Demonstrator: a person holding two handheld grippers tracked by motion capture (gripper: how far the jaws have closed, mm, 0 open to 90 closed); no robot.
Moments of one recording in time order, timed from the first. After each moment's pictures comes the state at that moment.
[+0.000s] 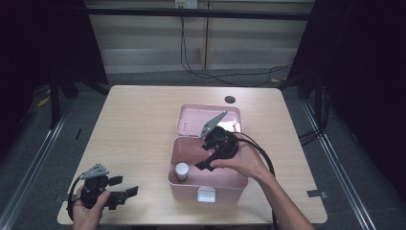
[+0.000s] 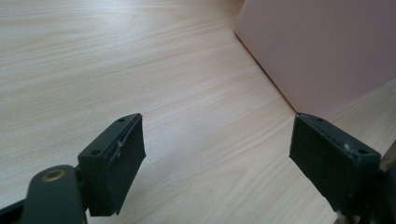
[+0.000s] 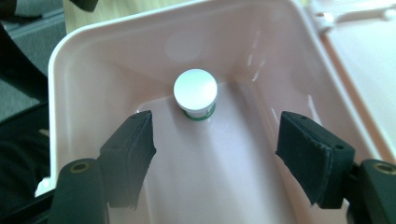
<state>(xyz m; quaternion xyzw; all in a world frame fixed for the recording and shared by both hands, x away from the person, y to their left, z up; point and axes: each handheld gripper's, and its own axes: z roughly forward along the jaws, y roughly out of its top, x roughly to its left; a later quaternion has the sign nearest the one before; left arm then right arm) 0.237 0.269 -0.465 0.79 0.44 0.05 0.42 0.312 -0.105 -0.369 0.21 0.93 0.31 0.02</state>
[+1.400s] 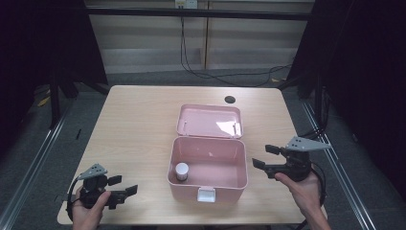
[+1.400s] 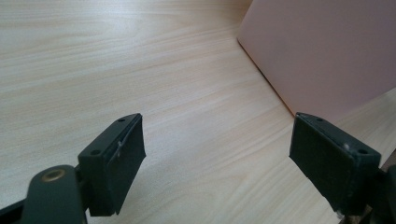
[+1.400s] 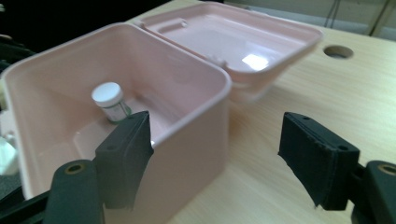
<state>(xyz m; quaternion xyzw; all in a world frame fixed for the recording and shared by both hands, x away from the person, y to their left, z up) 0.237 0.270 -0.465 0.78 0.46 0.05 0.43 0.235 -0.275 -0.396 0.41 0.76 0.48 0.16</state>
